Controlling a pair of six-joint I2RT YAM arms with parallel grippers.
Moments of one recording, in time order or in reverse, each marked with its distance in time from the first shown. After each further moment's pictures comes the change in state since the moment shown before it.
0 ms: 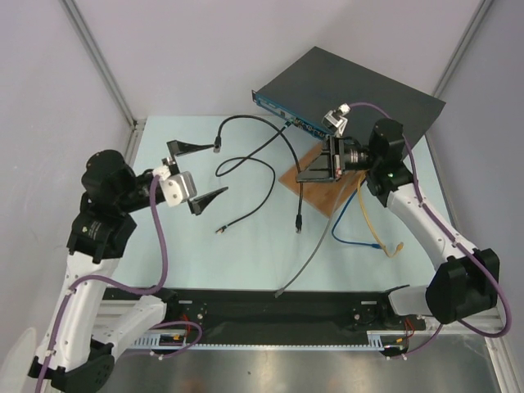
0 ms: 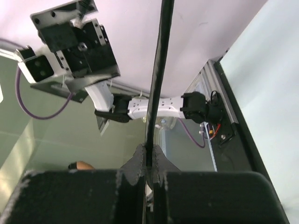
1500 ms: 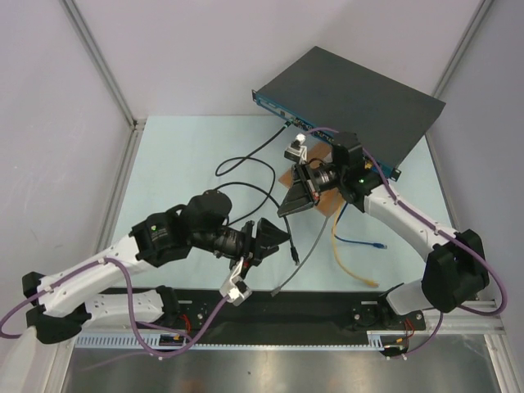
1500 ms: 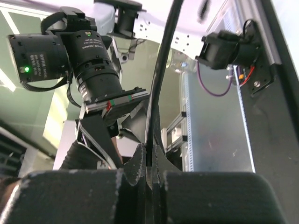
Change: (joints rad) left arm -0.764 0.120 -0.168 -0.202 -0.287 0.953; right arm 0.194 0.091 -0.018 -0.212 -0.102 -0.122
